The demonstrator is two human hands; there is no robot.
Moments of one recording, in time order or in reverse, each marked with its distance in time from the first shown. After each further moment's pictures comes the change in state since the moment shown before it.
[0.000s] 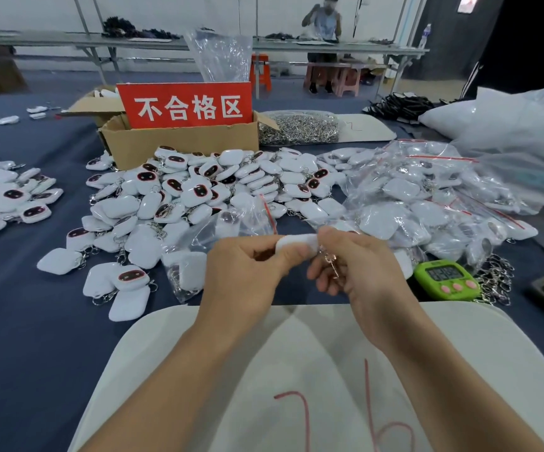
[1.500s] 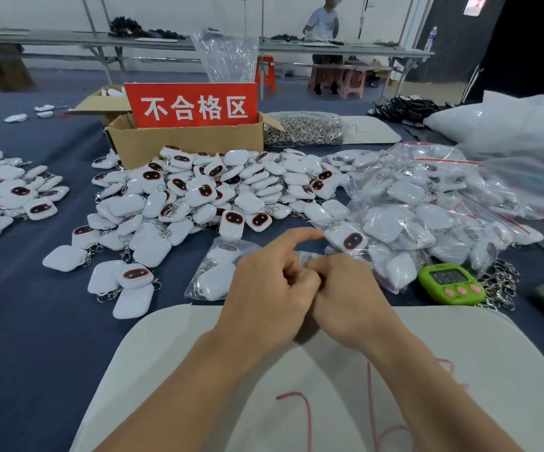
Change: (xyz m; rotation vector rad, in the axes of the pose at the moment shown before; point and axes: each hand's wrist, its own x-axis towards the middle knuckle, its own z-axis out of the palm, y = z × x) left_hand -0.012 0.006 0.011 0.272 -0.053 0.219; right_hand -0.004 0.014 0.008 -0.874 -0.128 -0.244
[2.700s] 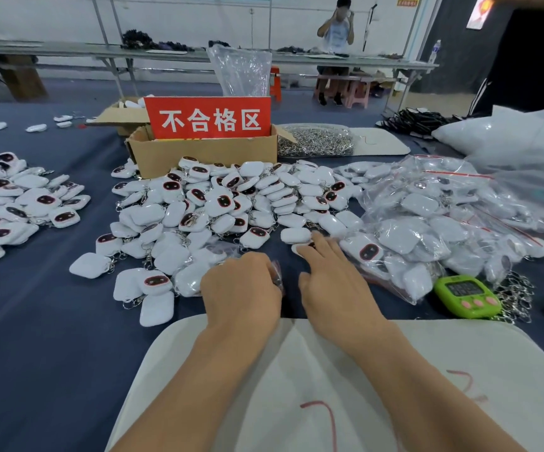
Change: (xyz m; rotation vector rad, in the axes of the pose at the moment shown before) left_hand 0.013 -0.033 -0.023 0.737 -0.029 -0.424; right_hand 0.035 0.010 0.039 -0.389 0.053 -0.078
